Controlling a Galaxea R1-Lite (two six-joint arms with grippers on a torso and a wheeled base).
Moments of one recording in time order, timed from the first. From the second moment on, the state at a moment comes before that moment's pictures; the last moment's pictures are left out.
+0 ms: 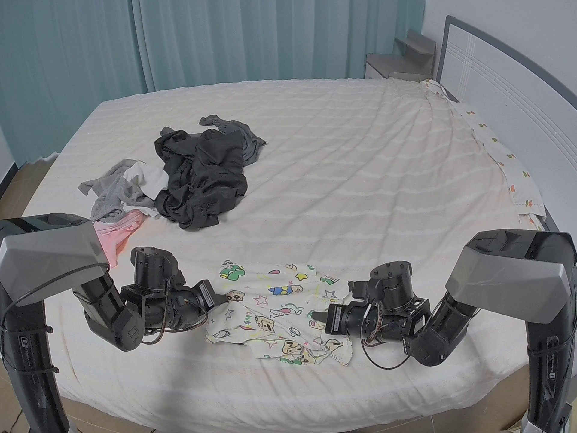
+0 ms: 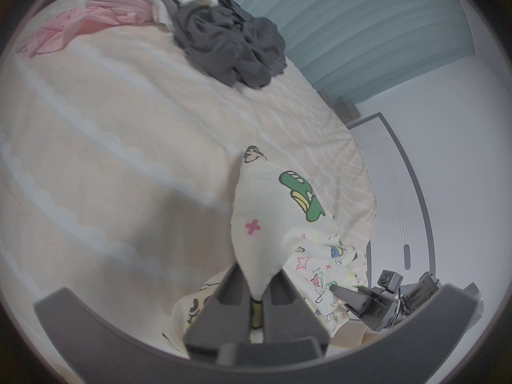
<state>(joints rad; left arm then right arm) -0.27 2.20 -0.65 -0.95 -0.30 -0.78 0.61 2.36 -0.84 -1.01 0.24 0.61</state>
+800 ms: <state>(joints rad) -0.21 2.19 -0.59 -0.96 -0.27 -0.78 0.67 2.38 -0.93 -0.97 0.16 0.61</state>
